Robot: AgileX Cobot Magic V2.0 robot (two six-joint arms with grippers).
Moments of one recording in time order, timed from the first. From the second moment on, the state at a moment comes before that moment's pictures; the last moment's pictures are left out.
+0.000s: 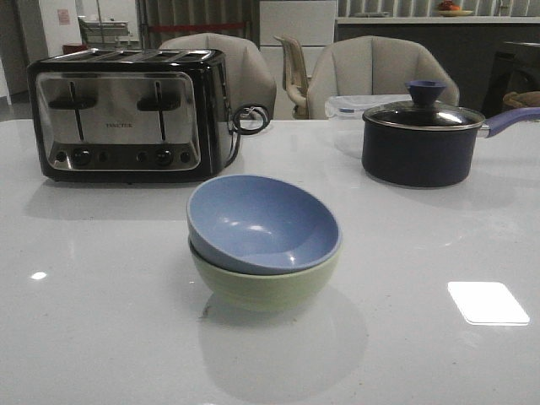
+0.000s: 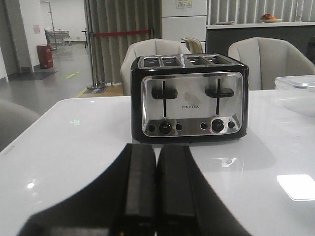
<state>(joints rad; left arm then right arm) -0.08 -0.01 0.01 0.04 0.05 -0.02 -0.01 -0.01 0.03 0.08 0.18 -0.09</state>
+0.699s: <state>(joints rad) -0.08 -0.01 0.01 0.04 0.05 -0.02 -0.01 -0.01 0.03 0.08 0.05 -0.10</state>
